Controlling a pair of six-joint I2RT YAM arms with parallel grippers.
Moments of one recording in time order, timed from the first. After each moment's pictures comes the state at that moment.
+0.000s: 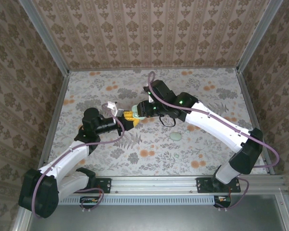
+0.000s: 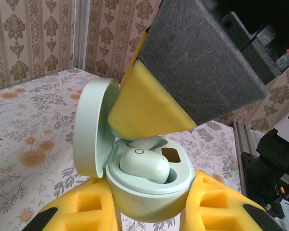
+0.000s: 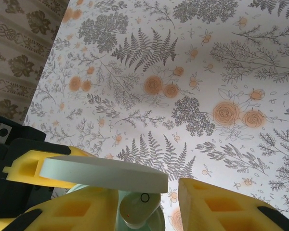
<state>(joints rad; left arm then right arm) -0.44 1.02 0.49 0.45 0.89 -0.17 0.83 1.58 1.59 -0.80 -0.01 0.61</state>
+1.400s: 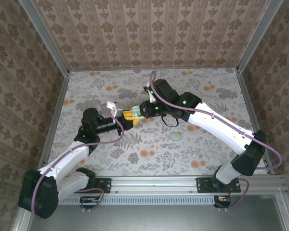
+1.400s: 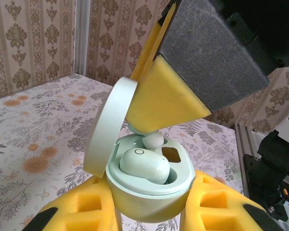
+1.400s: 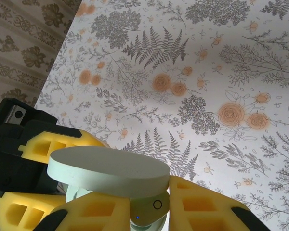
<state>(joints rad) -0.44 1.01 0.49 0.47 0.89 -0.16 0.82 1.55 1.59 -0.81 -0.06 0.55</state>
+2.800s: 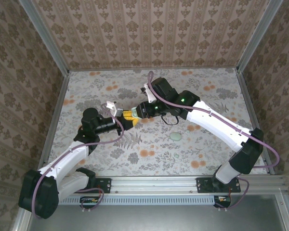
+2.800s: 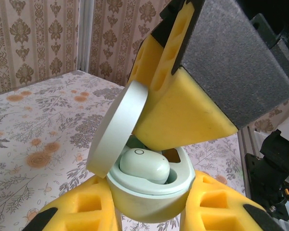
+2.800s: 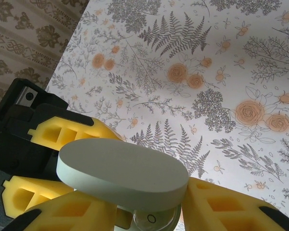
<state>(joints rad) -0.44 1.01 0.48 0.45 0.88 -0.16 0.80 1.58 1.59 -0.80 -0.18 0.48</state>
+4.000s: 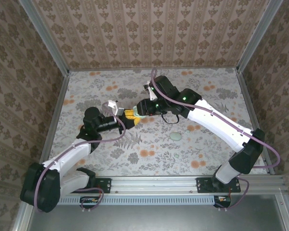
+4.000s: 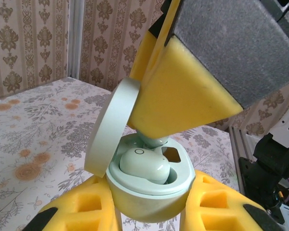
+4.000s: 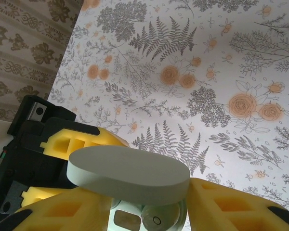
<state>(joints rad) -0.44 1.09 0.48 0.58 0.92 -0.21 0.78 1.58 1.64 -0.85 -0.14 0.58</state>
